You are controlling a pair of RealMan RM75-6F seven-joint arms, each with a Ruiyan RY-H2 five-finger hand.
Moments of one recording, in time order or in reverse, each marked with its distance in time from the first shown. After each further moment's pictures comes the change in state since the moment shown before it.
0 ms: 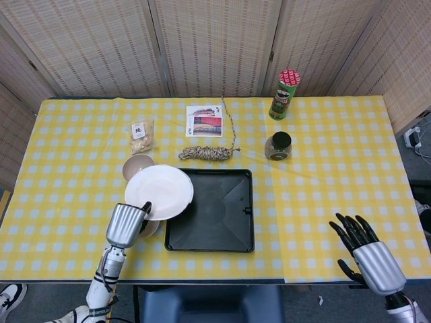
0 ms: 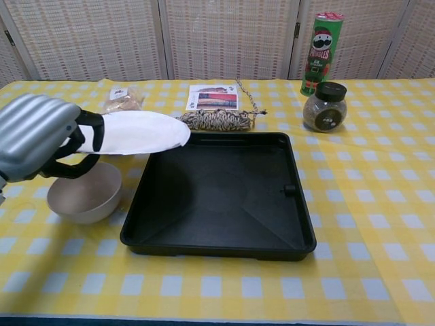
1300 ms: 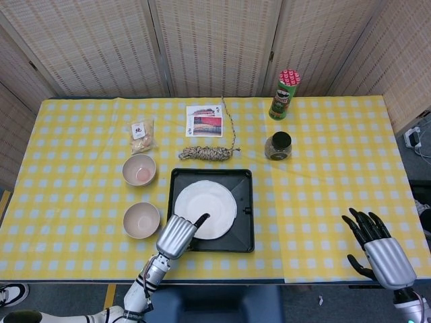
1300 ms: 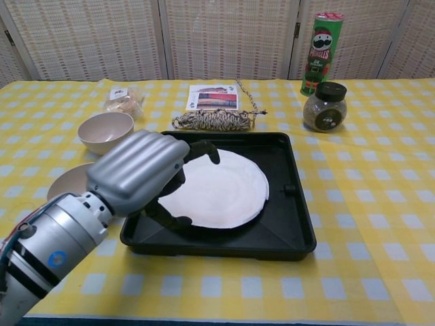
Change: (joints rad) left arm -0.124 -0.138 0.047 -0.071 -0.031 -0.161 -0.003; right arm -0.004 0.010 0.031 0.007 0.083 -0.039 0.034
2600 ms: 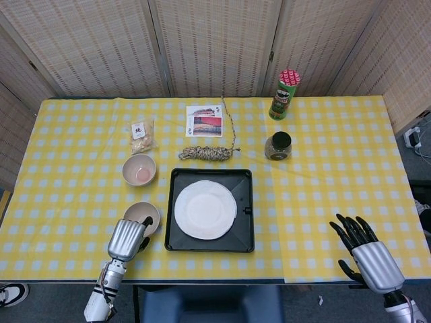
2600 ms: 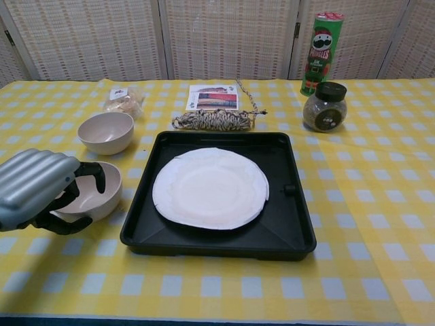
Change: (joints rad) left arm 0.178 0.188 0.051 -0.054 -0.136 0.077 0.055; right arm 0.005 -0.019 -0.018 -0.016 -0.042 -0.022 -0.066
